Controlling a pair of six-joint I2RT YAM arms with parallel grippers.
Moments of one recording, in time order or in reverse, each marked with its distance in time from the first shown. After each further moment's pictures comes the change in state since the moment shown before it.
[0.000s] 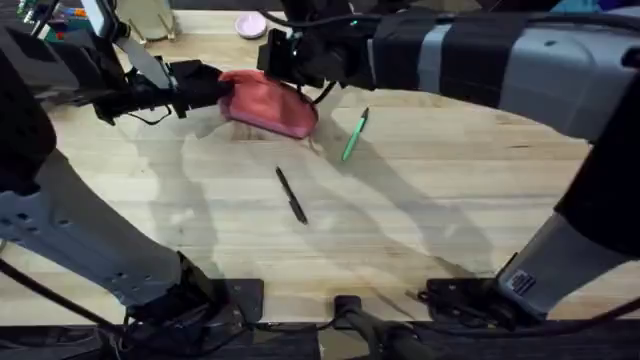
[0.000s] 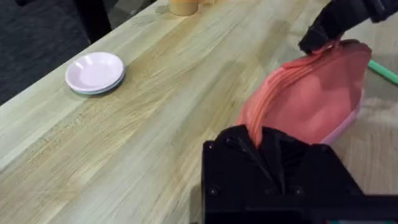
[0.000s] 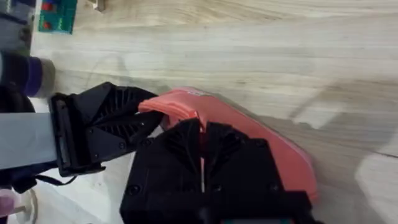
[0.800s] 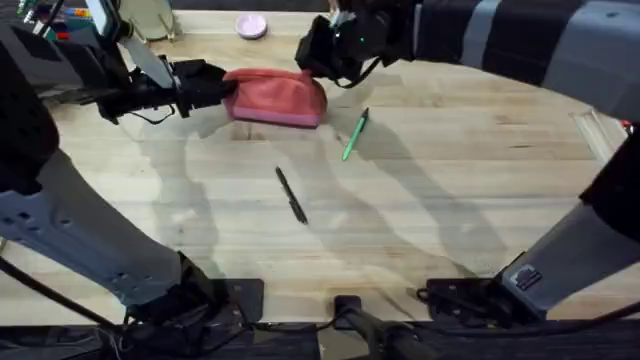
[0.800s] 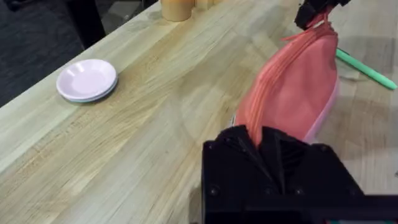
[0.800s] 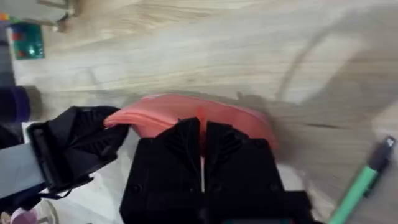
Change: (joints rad) left arm -0.015 0.000 0.000 -0.003 0.016 0.000; right arm -0.146 -0.047 0.000 -0.174 -0.105 0.079
